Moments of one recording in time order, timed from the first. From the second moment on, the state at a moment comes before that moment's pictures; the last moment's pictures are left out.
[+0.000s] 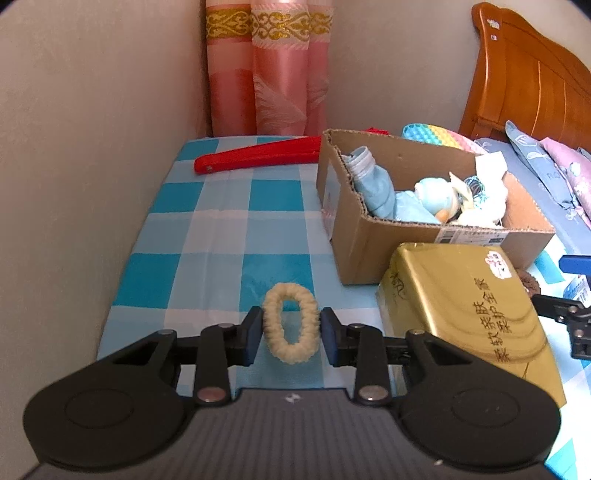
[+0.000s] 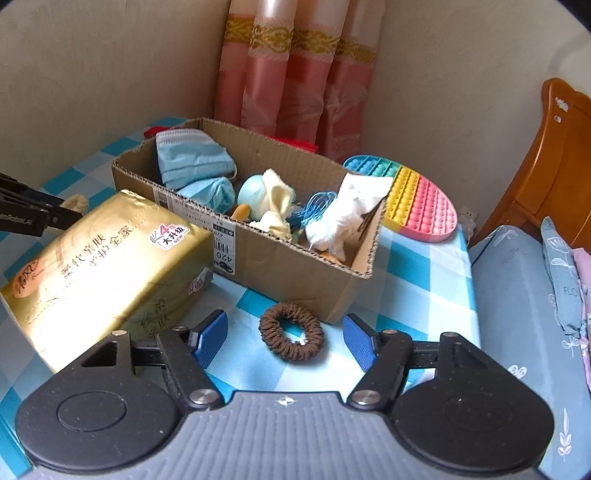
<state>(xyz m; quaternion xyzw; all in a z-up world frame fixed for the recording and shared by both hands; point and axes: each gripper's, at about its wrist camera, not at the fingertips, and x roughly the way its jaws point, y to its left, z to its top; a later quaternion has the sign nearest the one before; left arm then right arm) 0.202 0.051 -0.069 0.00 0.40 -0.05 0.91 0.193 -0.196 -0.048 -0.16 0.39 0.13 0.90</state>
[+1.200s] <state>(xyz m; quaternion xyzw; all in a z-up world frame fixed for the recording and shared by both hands) 0.201 0.056 -0.073 -0.02 0.42 -0.06 0.91 0.221 -0.196 -0.071 -0.10 0.43 0.12 0.89</state>
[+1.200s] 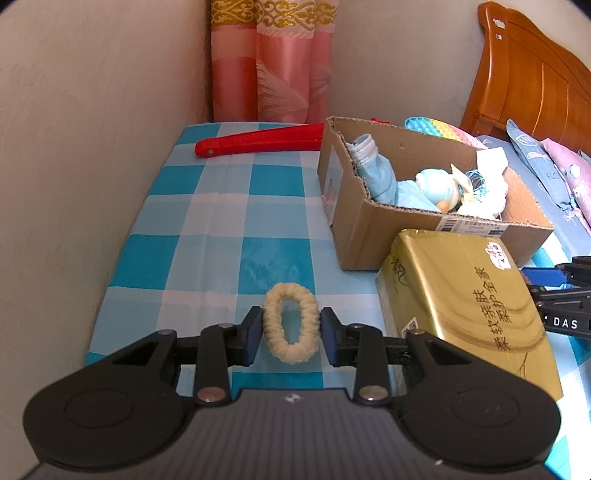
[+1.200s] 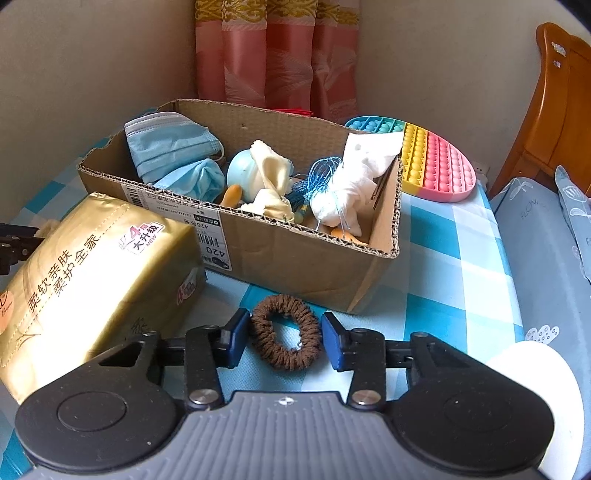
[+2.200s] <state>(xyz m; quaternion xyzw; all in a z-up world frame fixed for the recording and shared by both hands) 0.105 0.013 -0.008 -0.02 0.39 -0.18 0.90 0.129 -0.205 -0.014 -0.11 0.39 0.18 0.89</state>
